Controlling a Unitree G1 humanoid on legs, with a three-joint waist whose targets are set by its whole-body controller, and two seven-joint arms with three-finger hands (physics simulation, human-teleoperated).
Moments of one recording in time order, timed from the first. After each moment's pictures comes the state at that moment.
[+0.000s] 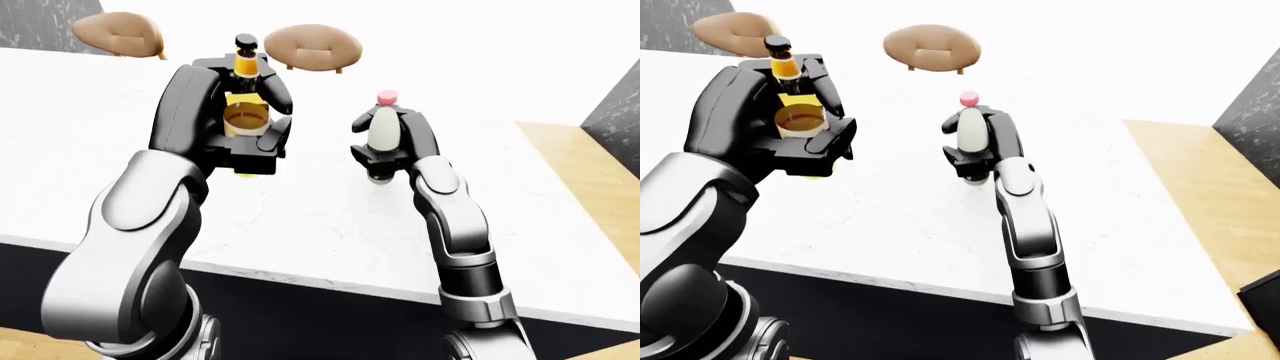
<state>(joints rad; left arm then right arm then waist) -0.79 0.23 0.11 -0.78 -0.11 1.33 -0.10 -0.70 -0.08 -0.03 0.03 -0.09 0.61 0.03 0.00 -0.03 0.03</state>
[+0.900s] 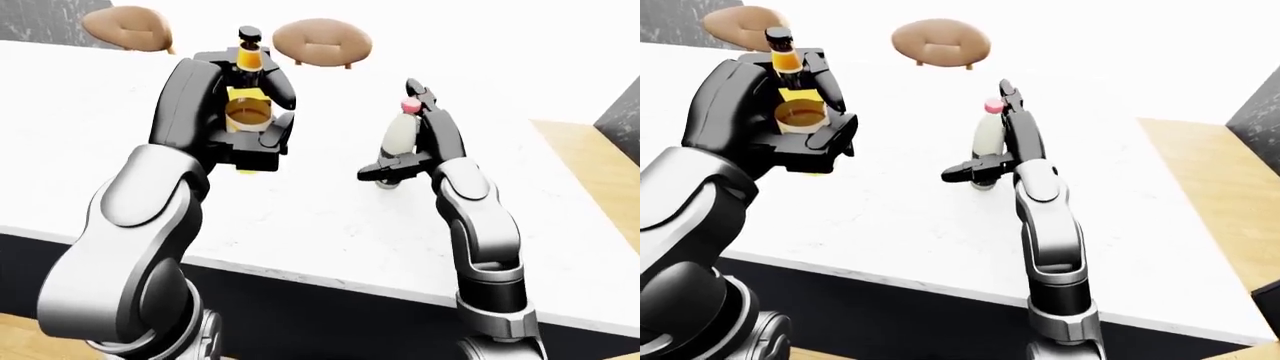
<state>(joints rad) -0.82 0.23 0.10 -0.78 -0.11 1.35 -0.09 -0.64 -0.13 -0.06 -0.16 -0.08 0.72 0.08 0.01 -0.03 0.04</state>
